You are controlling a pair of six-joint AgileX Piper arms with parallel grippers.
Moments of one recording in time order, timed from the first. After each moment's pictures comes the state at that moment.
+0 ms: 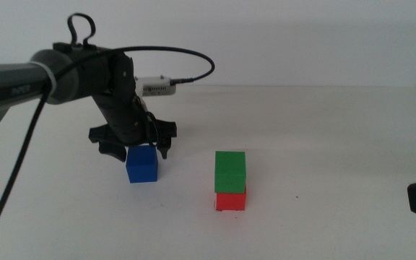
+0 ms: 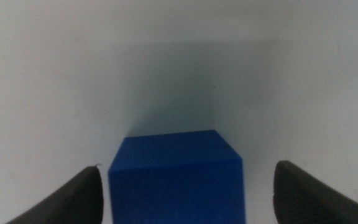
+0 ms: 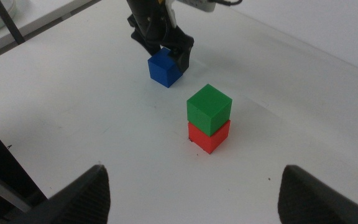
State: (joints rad) left arm -0.33 2.00 -1.44 -0.05 0.86 -0.31; right arm 0.88 0.66 -0.96 -0.14 0.93 0.17
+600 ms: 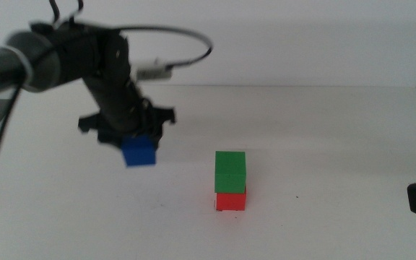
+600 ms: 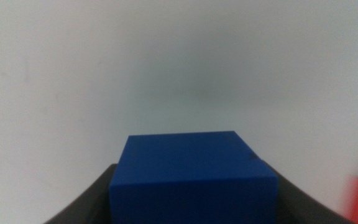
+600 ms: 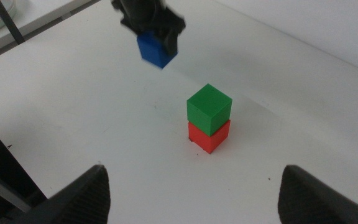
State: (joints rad) left arm -0.37 1.87 -1.44 -0.01 0.99 -0.43; right arm 0.88 0.66 -0.96 -0.14 0.93 0.17
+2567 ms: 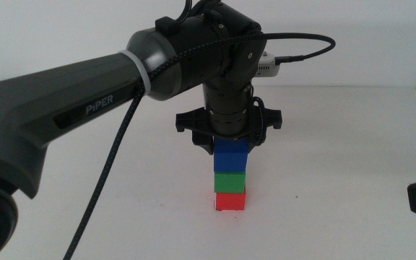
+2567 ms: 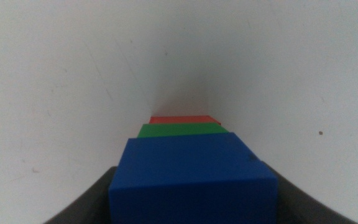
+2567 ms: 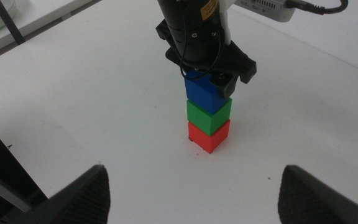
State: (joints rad) left arm -0.76 2.00 -1.79 0.12 1.20 -0.75; right arm 0.88 0.66 -0.96 -0.14 0.93 0.17
